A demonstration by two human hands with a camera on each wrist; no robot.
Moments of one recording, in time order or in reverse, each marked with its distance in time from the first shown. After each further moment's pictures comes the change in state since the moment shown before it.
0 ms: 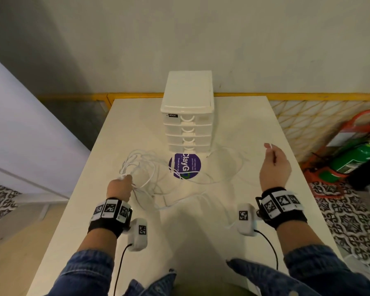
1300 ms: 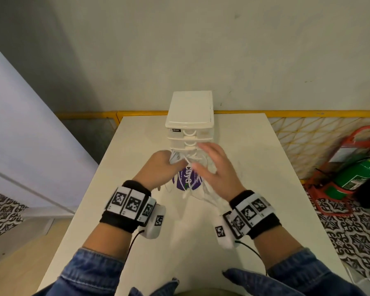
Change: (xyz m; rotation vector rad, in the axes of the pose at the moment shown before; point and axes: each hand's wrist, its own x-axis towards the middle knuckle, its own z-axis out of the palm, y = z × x) left_hand -0.114 0.118 0.006 0.304 -0.343 0.791; right_hand -0.061 -0.107 0.021 0.218 -0.747 -0.535
